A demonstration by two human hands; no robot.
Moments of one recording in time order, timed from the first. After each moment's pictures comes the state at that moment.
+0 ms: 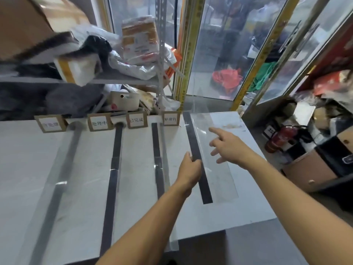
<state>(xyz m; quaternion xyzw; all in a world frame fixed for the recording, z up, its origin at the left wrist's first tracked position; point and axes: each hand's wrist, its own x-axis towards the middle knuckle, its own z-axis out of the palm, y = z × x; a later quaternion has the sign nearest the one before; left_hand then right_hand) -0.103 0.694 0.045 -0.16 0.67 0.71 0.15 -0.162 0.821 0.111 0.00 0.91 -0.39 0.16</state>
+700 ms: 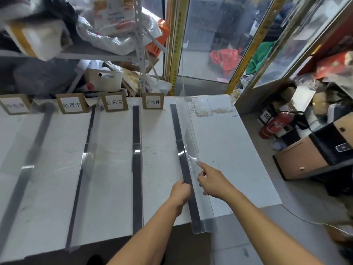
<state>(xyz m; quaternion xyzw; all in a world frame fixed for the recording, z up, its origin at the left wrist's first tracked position) -0.079 0.779 -0.081 -0.29 0.66 0.62 0.32 -0.113 0.898 -0.020 0.03 0.89 -0.34 0.29</state>
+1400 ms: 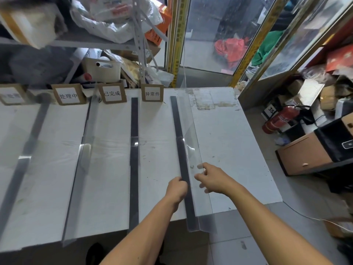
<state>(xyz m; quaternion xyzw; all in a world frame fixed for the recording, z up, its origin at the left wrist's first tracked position) -0.079 0.781 -0.100 -0.30 0.69 0.58 0.30 -0.127 0.916 -0.040 0.05 0.87 -0.32 0.37</state>
